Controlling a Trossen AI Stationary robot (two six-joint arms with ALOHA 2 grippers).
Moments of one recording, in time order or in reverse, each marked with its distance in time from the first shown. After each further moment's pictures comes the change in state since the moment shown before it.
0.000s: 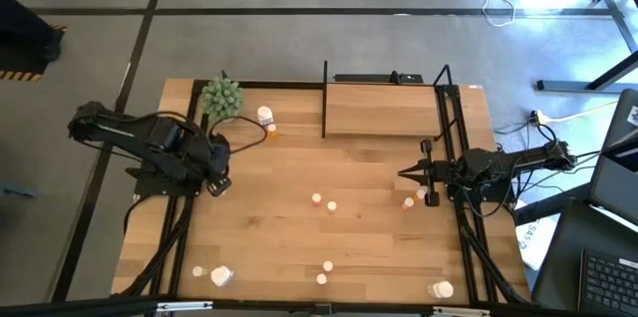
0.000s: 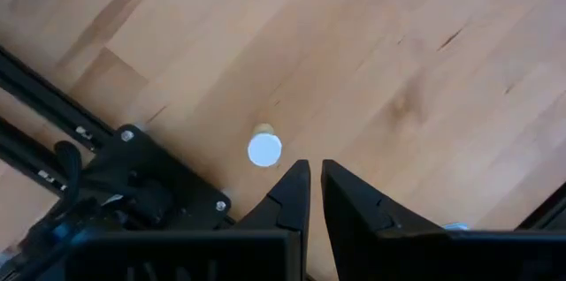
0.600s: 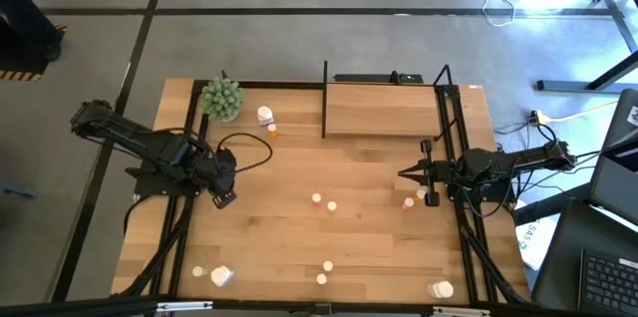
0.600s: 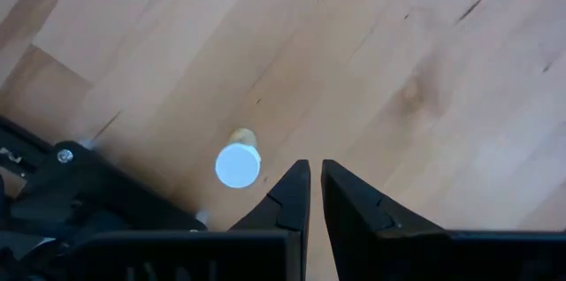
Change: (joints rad) left arm -0.088 -0.001 -0.204 0.200 -0.004 -0.043; right arm 0.000 0.000 0.000 0.000 0.000 0.000
